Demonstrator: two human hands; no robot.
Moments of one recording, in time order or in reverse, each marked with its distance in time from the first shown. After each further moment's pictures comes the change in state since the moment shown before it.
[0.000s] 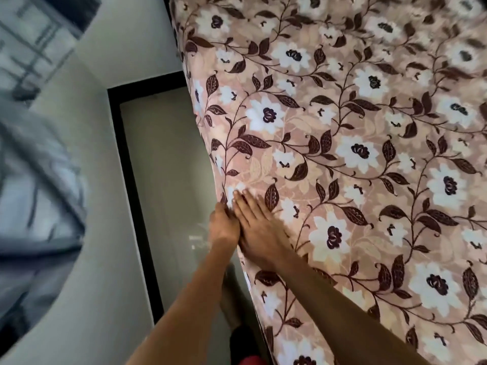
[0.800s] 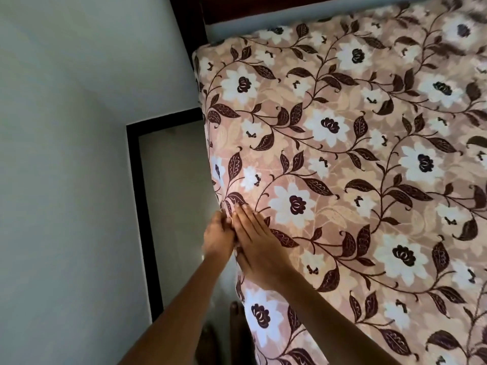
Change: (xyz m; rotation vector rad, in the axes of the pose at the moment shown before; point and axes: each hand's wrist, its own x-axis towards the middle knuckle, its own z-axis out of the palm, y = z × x) left_hand 0.145 0.097 -0.050 0.038 0.071 0.027; right_hand 0.164 0.057 -0.042 0.314 0.071 -0.074
